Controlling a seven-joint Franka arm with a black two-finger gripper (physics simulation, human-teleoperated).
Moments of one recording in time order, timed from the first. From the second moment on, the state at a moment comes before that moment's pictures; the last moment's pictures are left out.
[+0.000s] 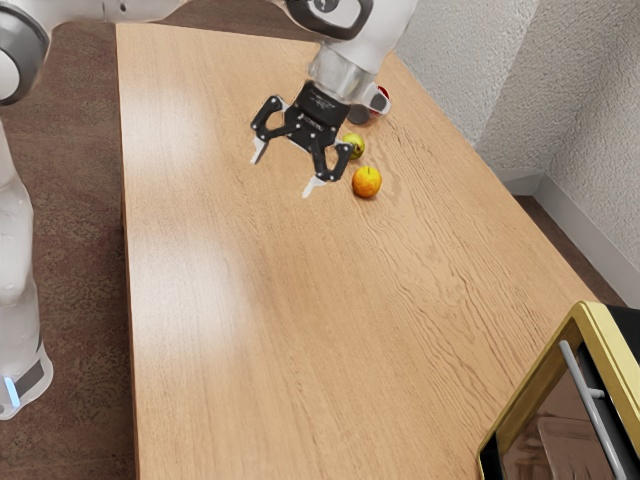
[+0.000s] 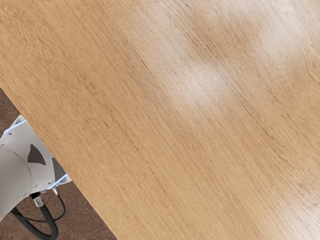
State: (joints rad) arm 0.05 -0.14 -0.09 -1.63 -0.16 1.19 -1.12
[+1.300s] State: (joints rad) arm -0.18 0.21 -0.46 -1.29 0.08 1.82 -2.00
